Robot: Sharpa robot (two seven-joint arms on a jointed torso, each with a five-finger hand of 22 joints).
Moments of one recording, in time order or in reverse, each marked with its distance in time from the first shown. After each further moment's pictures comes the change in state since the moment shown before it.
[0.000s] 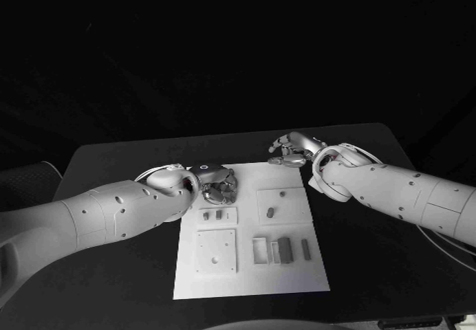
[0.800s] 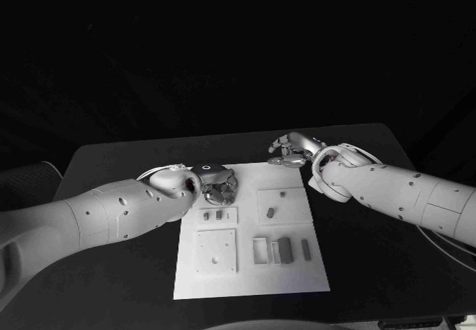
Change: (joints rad) left arm 0.000 0.011 0.000 -0.005 -0.069 0.003 -0.023; left_hand -0.008 -0.037 -0.008 0.009 0.000 -0.015 0.009 -0.002 -0.004 -0.002 0.002 0.000 -0.005 -0.003 0.003 0.000 -0.013 0.000 0.000 0.000 -0.004 0.000; right arm 0.000 0.001 0.000 0.002 0.000 0.000 0.000; right_hand 0.000 0.000 0.000 0.000 0.000 -0.002 -0.003 0.000 0.000 0.000 0.000 -0.004 0.001 0.002 -0.002 0.000 0.001 0.004 0.000 0.000 0.000 0.000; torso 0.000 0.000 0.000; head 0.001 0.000
